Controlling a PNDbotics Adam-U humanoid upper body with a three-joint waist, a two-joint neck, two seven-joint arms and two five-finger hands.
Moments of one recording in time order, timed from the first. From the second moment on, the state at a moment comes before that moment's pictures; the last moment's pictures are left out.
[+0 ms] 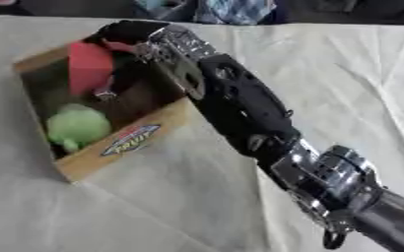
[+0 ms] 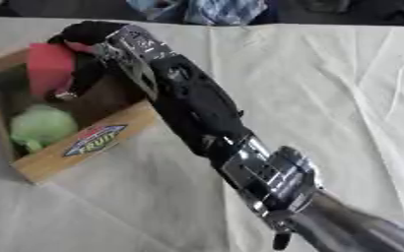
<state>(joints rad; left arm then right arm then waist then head) -0.30 0.26 0.06 -1.99 -0.19 -0.07 0.46 -1.21 -0.12 0.24 -0.93 1.07 -0.24 0.49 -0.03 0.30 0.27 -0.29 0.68</state>
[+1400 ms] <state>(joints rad) -0.29 0.26 0.06 -1.99 -0.20 -0.06 0.45 -1.15 -0.26 0.22 -1.18 0.80 -0.14 0.52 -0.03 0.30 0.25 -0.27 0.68</state>
